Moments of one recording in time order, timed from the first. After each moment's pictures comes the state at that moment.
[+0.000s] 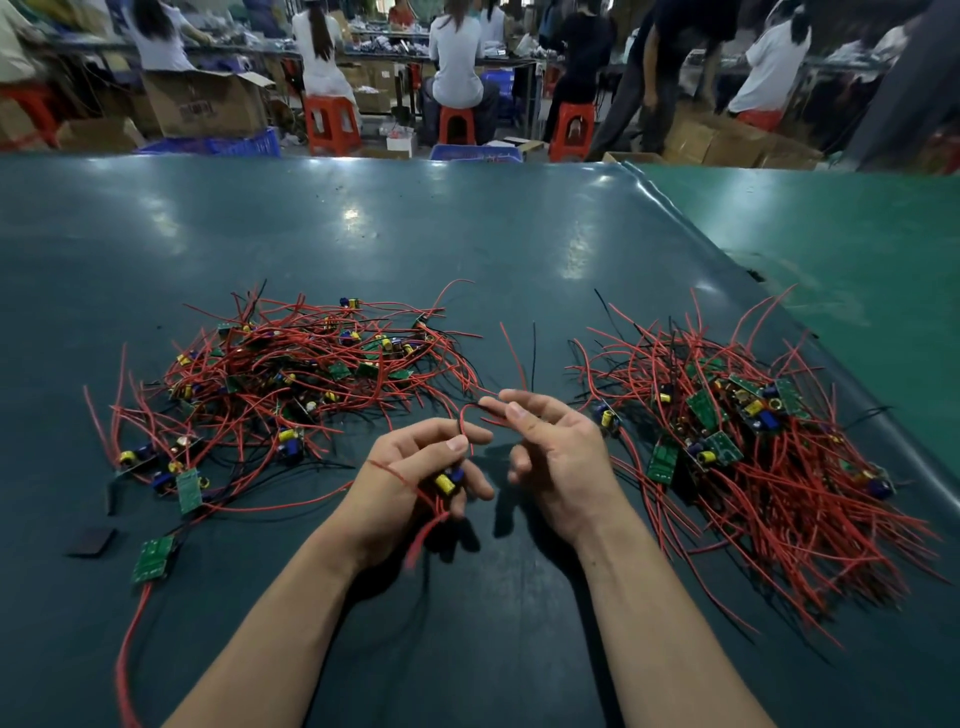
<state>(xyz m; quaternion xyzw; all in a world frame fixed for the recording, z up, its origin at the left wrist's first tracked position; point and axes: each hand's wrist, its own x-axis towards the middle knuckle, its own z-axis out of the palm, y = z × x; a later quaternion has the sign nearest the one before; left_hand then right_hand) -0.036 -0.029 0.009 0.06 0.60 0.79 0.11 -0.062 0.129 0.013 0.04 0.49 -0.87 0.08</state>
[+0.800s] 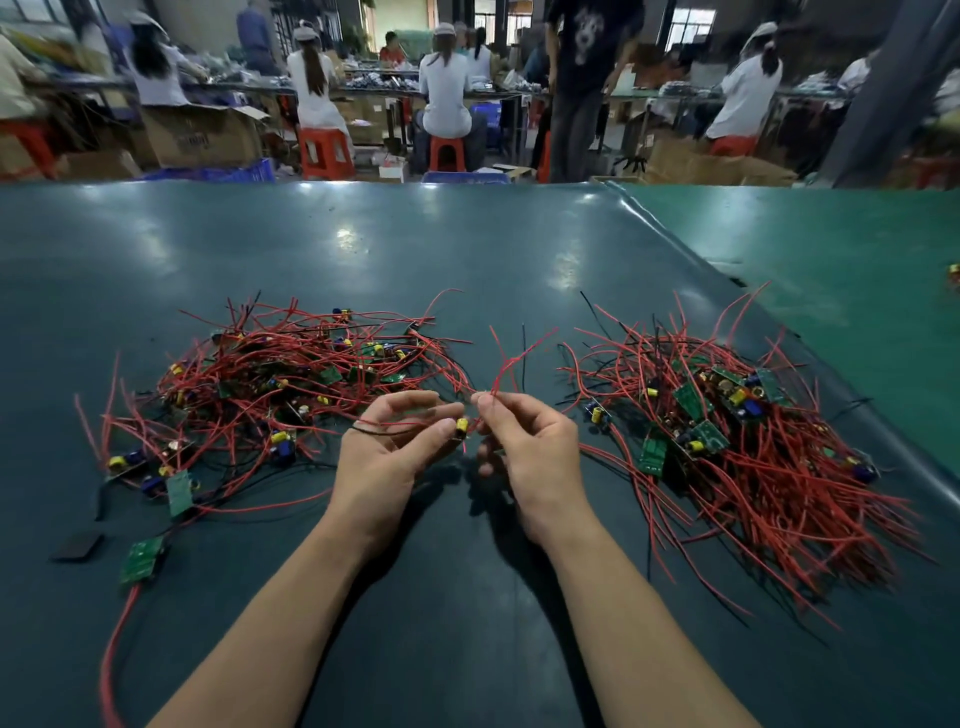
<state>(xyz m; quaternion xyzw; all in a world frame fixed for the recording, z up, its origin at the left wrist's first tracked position) -0.041 -0.023 0.002 0.00 0.58 0.81 -0.07 -0.051 0.105 0.008 0.02 0.58 -0.81 -0.04</state>
